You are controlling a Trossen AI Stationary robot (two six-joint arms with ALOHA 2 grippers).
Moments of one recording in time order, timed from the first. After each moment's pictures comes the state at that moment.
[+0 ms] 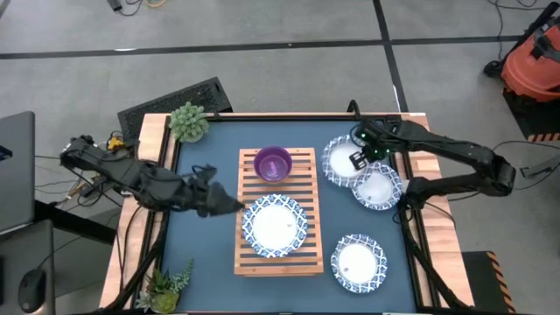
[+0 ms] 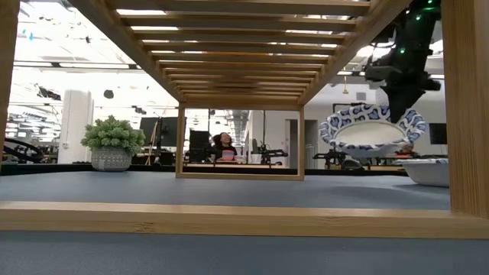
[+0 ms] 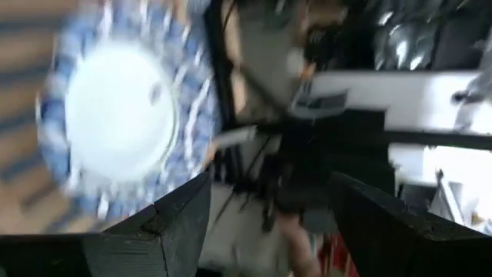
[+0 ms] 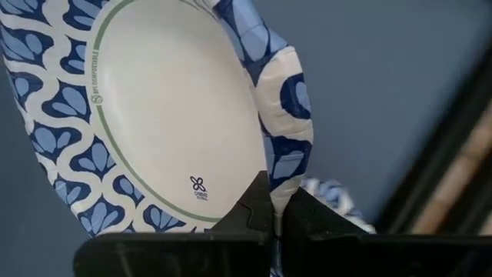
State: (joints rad) left arm -0.40 1.06 1.15 -0.36 -0.30 -1.61; right arm -0.53 1.10 0.90 -1.08 0.19 0.51
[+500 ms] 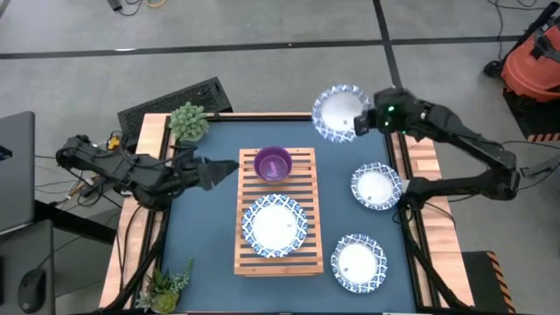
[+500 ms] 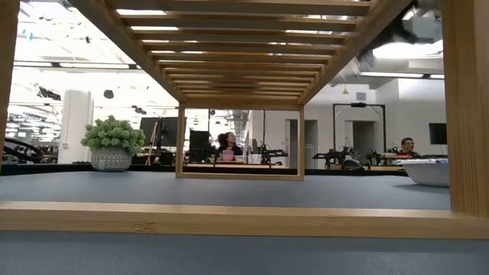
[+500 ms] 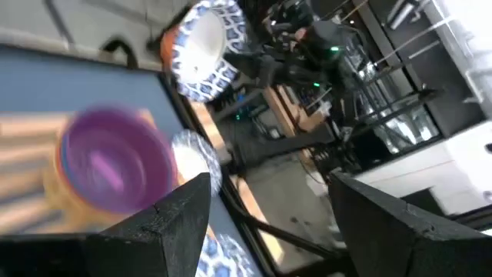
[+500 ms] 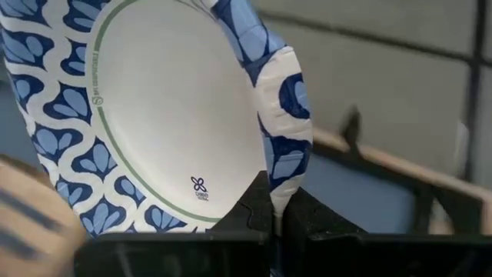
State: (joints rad) left arm -0.37 1.01 1.15 -0.24 -0.76 -1.04; right arm -0.51 1.04 1.26 -0.93 0.38 0.47
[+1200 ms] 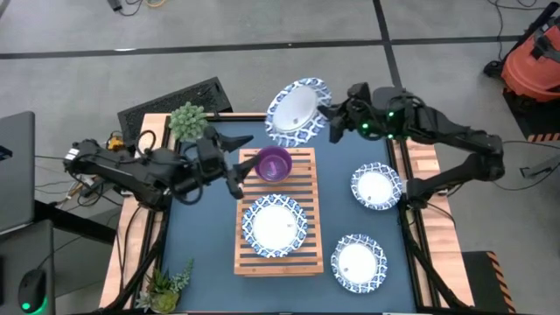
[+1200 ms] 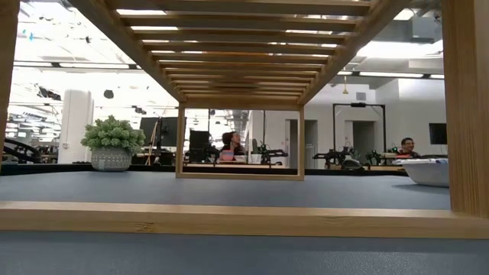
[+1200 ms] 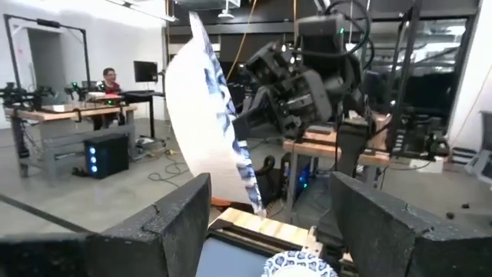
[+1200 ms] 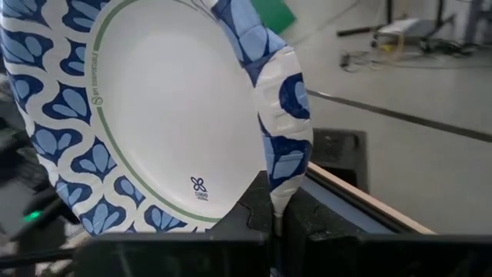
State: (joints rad) left arm -0.26 1.19 1.15 0.31 -0.73 0.10; right arm -0.16 1.25 1.55 -0.54 0.34 0.44
